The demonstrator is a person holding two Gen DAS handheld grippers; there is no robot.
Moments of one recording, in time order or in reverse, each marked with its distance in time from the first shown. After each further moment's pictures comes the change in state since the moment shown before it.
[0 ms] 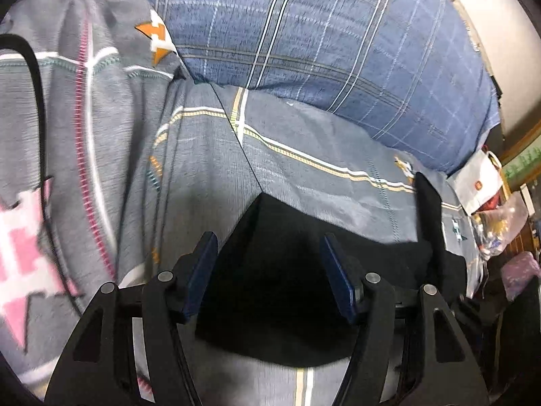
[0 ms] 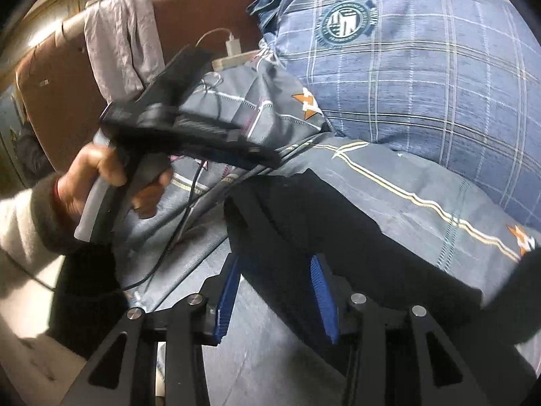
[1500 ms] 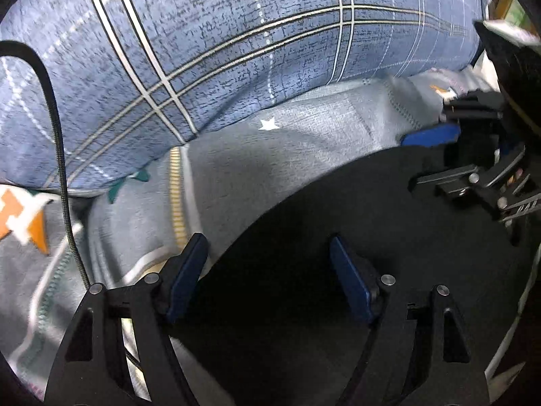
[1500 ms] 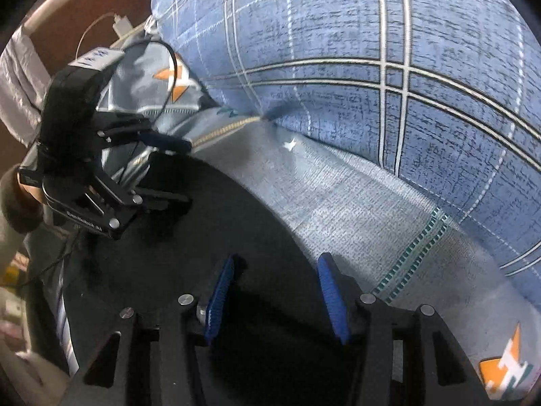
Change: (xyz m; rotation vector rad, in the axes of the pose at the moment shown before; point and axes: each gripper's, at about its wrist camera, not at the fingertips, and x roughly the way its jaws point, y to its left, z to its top) left arm 0.128 -0.038 0.116 0.520 0.219 0.133; right arm 0.134 -0.244 0.090 0.097 0.276 0.084
